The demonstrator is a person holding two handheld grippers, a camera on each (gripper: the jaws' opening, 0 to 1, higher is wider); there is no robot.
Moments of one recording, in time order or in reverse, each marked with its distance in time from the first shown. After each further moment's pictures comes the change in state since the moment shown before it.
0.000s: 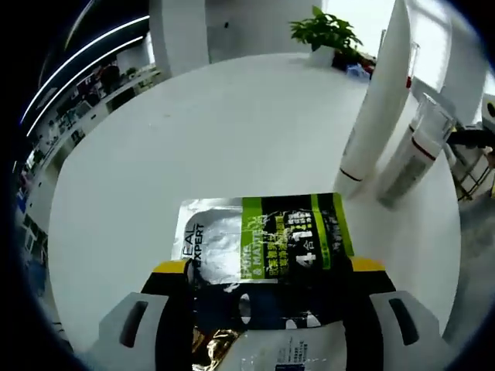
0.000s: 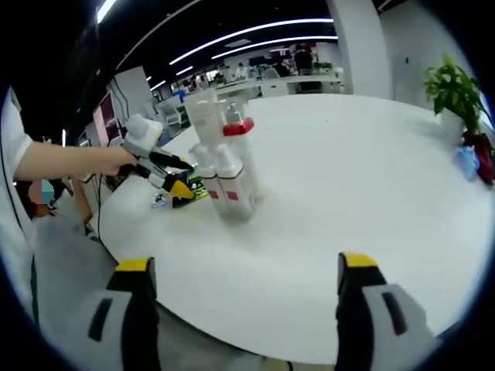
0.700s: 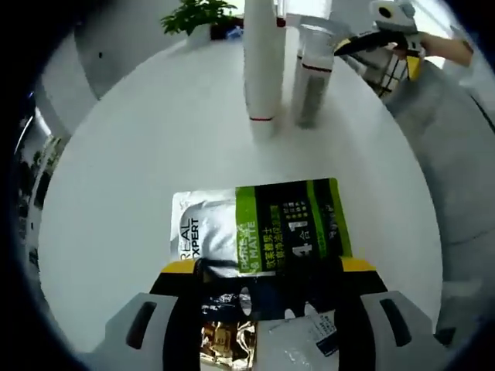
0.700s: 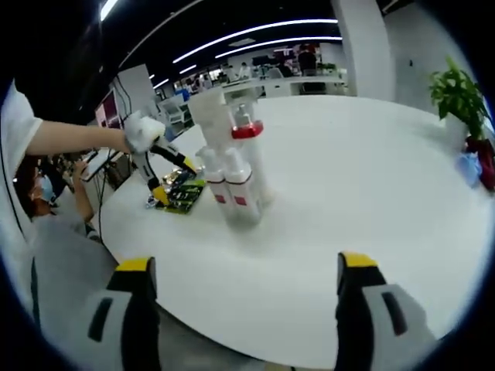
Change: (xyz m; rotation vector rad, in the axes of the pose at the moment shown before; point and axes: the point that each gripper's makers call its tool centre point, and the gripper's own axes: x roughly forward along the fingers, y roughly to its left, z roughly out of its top) left arm -0.027 -0.011 -0.034 0.619 0.227 -0.386; right arm 0.006 0.010 0.008 -0.019 -0.004 0.011
